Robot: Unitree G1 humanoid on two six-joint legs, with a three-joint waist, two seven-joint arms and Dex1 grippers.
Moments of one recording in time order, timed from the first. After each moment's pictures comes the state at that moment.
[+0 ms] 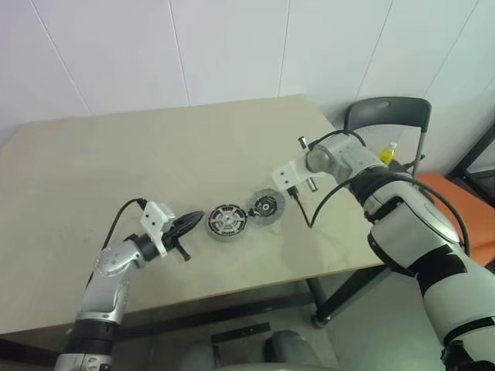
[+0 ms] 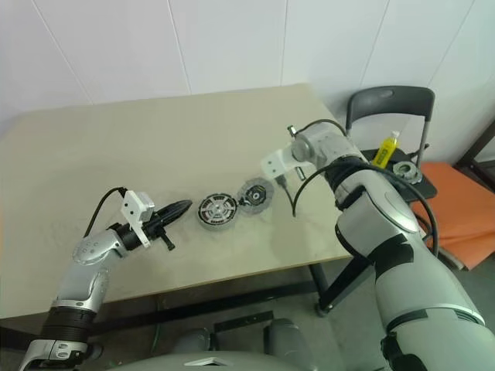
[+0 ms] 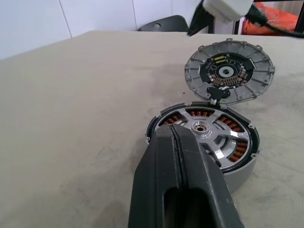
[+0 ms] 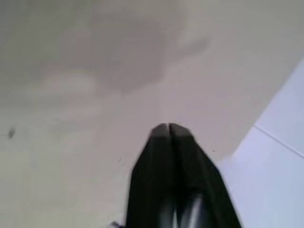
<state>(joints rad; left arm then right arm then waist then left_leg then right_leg) -0.10 0.43 0.05 0.08 -0.31 -0.03 -0.83 -1.31 -0.43 0.82 1.19 -0.76 -0.29 0.78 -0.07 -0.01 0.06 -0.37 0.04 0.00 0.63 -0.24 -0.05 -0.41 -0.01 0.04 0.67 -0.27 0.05</state>
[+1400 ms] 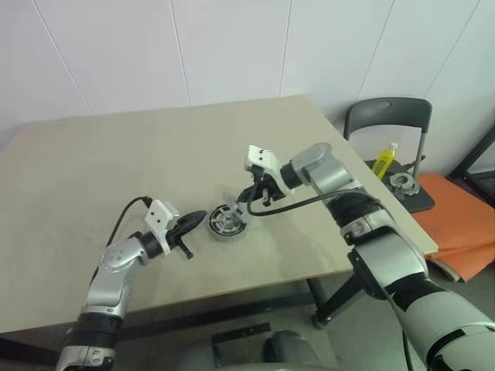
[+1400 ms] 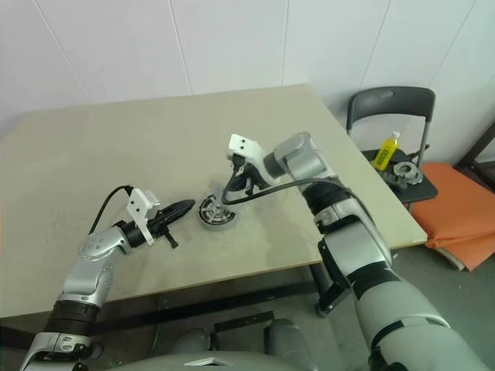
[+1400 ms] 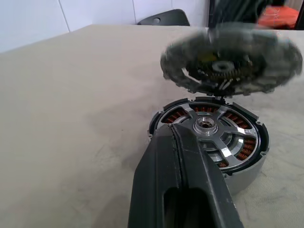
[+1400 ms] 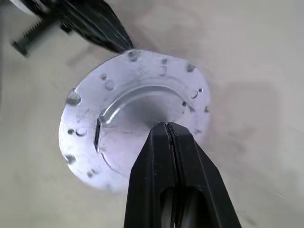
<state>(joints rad) -0.14 0.43 0.03 0.13 -0.29 -0.03 -0.83 -1.04 -0.24 0.31 0.67 -0.07 0.50 1.33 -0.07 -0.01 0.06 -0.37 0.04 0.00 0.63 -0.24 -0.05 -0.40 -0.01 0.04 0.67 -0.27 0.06</state>
